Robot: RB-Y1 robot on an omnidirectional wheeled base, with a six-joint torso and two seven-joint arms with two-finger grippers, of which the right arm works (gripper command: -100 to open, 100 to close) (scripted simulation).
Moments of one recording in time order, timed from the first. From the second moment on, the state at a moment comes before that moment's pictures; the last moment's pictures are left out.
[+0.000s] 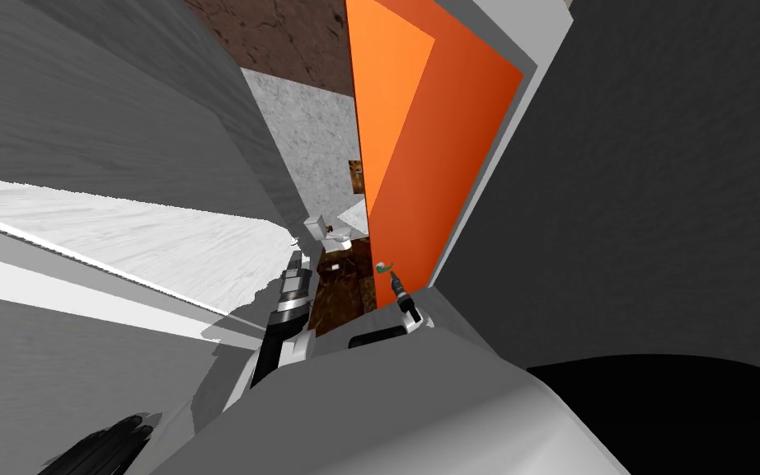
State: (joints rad) arm -0.09 -0.04 0.14 -0.73 0.06 -0.76 -0.06
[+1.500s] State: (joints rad) arm -0.10 -0.03 0.11 -0.70 0.04 -0.77 -0.05
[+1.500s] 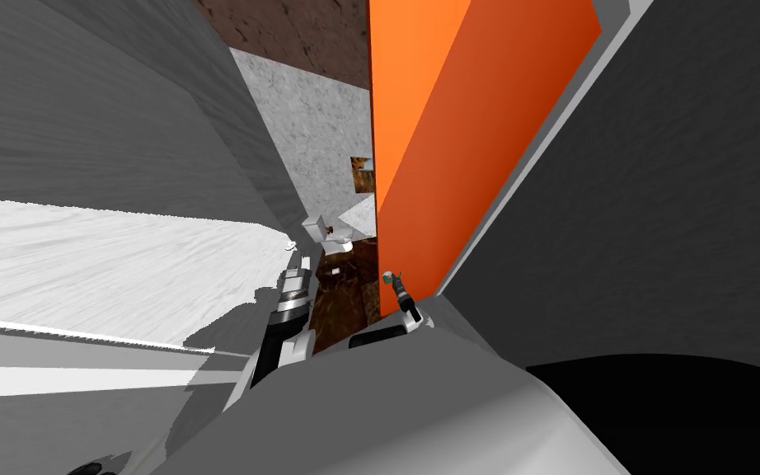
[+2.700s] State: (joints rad) arm -0.10 -0.06 -0.01 -0.70 -0.02 -0.76 0.00
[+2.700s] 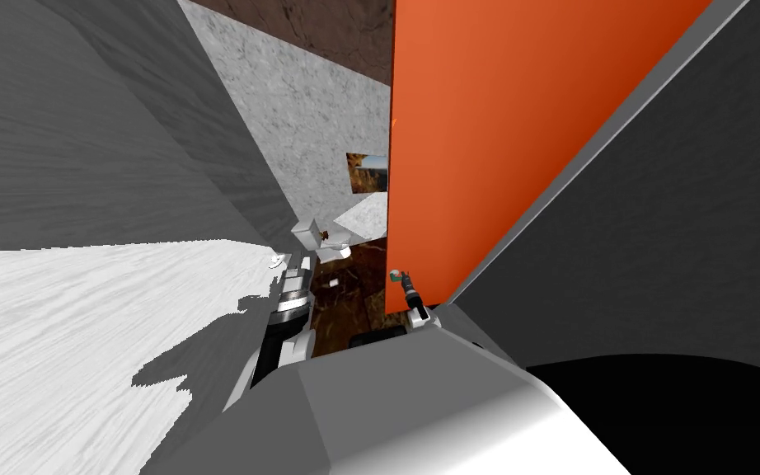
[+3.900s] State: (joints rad) arm -0.09 -0.05 -0.14 -0.71 -0.08 -0.77 0.04
